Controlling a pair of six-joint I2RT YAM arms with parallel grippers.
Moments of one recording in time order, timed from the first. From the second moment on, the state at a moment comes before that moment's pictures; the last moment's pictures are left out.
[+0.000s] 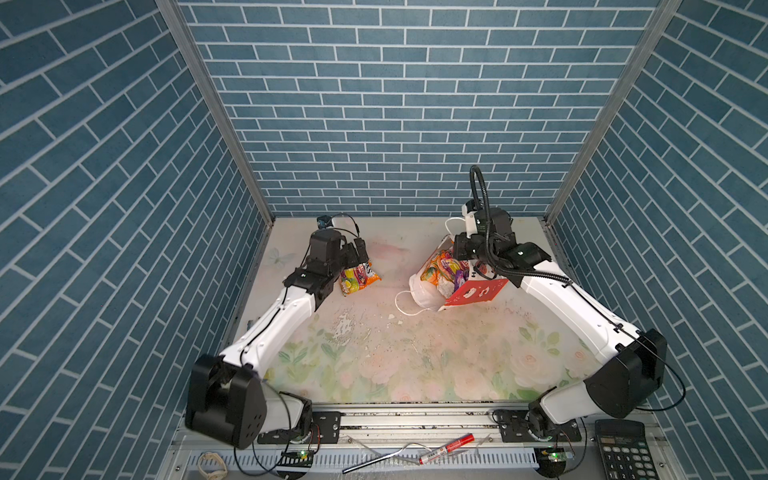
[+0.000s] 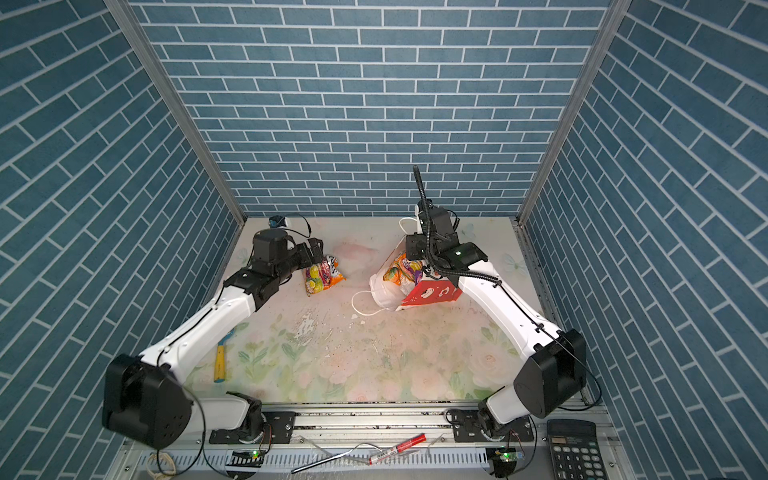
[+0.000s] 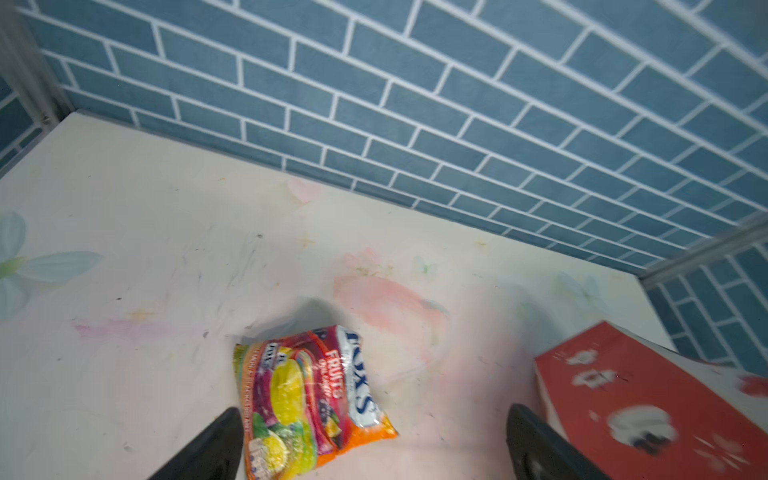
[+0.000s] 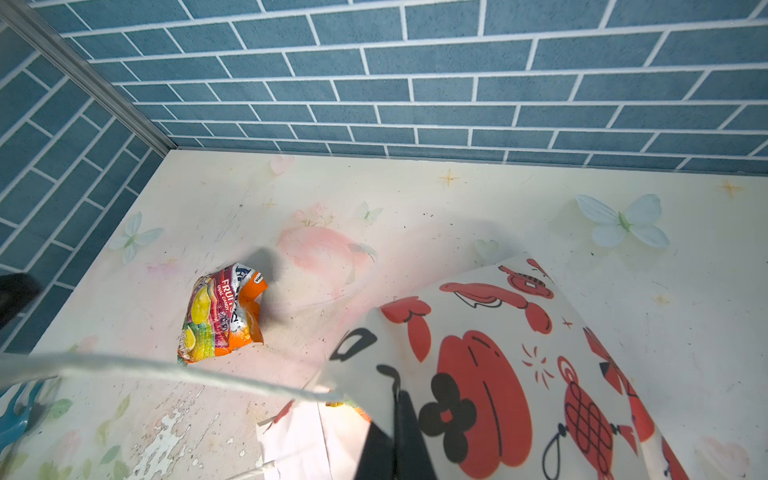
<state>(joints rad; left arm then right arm) -0.35 1.28 1.01 -0.17 -0.09 -0.47 0.56 1.49 1.42 -0.53 0.09 0.29</state>
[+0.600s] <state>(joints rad) -0.67 1.19 0.92 0.05 0.18 -0.52 0.56 1.49 1.41 -0.52 0.08 0.31</state>
